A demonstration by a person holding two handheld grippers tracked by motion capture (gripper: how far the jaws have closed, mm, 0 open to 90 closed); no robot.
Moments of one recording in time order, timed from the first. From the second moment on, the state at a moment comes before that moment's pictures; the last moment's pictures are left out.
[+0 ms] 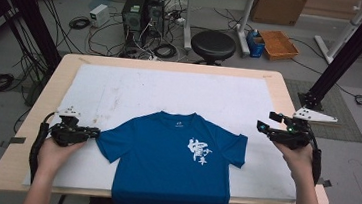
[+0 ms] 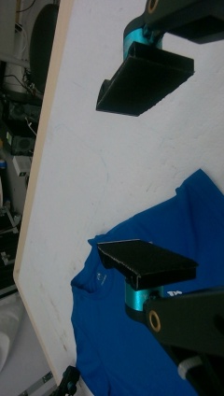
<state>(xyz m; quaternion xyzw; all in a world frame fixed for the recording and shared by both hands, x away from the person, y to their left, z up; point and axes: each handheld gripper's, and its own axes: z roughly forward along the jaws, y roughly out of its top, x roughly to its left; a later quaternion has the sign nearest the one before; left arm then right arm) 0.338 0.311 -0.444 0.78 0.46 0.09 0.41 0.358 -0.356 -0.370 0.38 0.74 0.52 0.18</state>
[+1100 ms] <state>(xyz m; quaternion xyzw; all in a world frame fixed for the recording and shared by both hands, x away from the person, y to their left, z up) 0.339 0.194 -0.373 0.73 0.45 0.03 0.51 0.352 -0.360 -0.358 0.38 0.73 0.53 0.19</state>
